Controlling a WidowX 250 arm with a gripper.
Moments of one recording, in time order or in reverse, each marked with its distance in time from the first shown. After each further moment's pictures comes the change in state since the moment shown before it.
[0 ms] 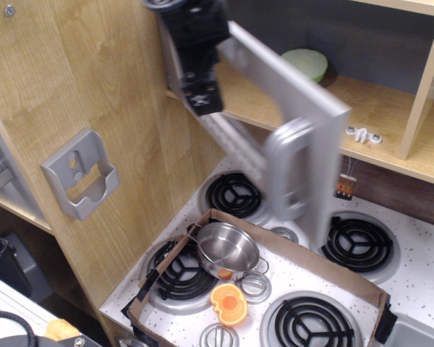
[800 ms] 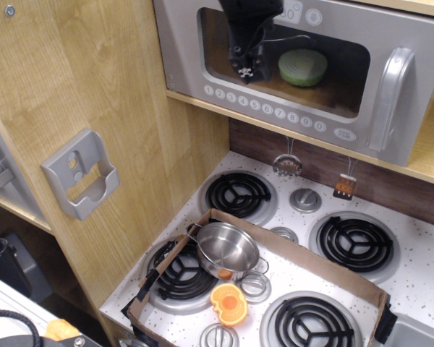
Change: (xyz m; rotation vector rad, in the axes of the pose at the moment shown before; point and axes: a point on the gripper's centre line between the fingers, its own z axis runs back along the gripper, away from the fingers) arm 0.042 0.035 -0.014 0.089 -0.079 -0.173
